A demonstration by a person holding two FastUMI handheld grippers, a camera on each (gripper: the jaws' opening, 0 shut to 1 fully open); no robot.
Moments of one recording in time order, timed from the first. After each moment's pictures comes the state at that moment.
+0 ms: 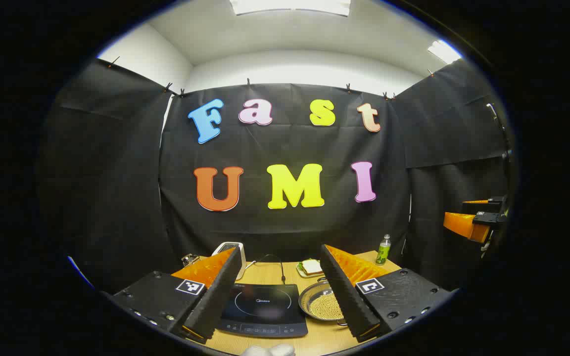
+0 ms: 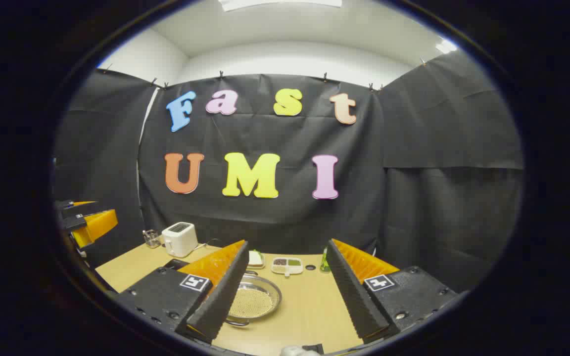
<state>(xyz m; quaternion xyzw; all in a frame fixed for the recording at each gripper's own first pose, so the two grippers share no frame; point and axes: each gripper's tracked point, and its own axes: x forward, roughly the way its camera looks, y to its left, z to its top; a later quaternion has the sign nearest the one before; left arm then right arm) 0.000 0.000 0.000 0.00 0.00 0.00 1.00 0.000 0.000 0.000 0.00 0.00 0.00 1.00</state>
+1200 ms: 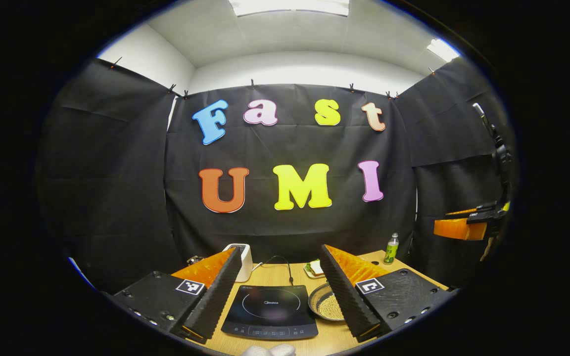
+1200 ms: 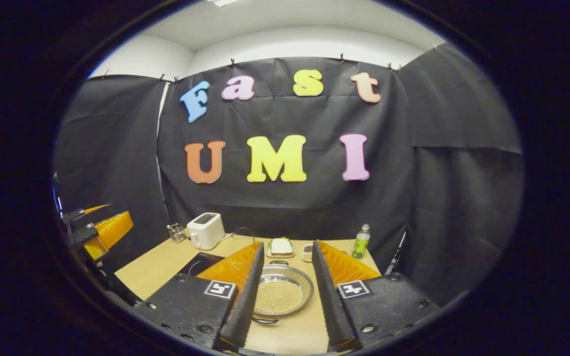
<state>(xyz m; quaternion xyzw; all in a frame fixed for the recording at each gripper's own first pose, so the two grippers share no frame) 0.007 0.021 -0.012 0.01 0.00 0.01 1.00 0.037 0.065 -0.034 0.03 0.08 0.09 0.99</state>
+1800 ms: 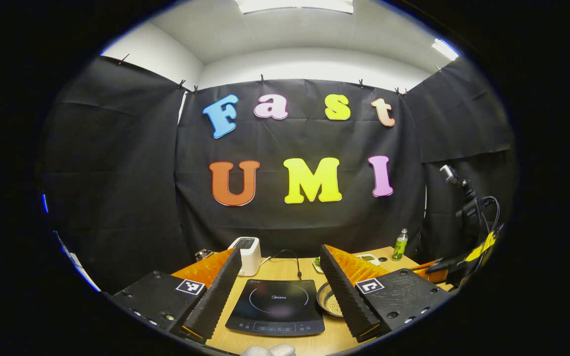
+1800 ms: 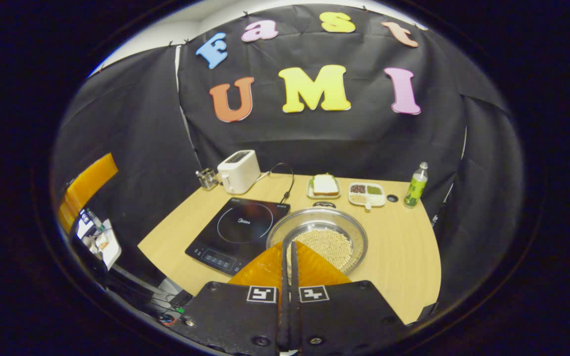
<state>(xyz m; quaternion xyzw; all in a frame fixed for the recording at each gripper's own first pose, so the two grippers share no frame) 0.003 0.039 -0.035 0.00 0.01 0.05 1.00 0.067 0.148 -0.169 0.02 0.28 0.19 0.94</state>
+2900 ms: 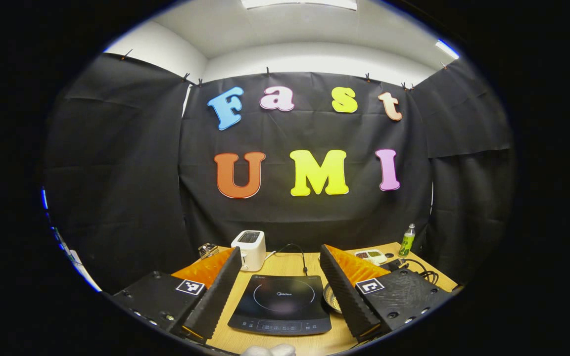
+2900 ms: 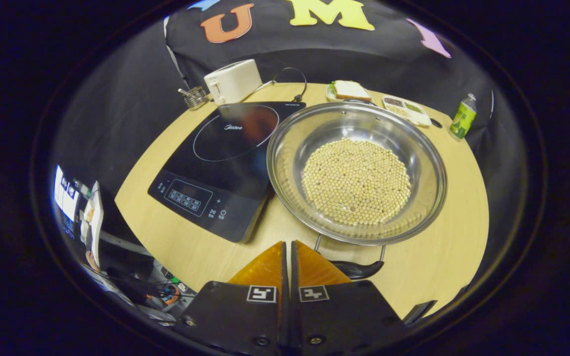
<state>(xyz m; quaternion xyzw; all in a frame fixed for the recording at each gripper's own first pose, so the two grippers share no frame) 0.020 0.051 -0.057 -0.01 0.03 0.05 1.00 0.090 0.197 -0.371 -0.02 0.46 0.19 0.87</state>
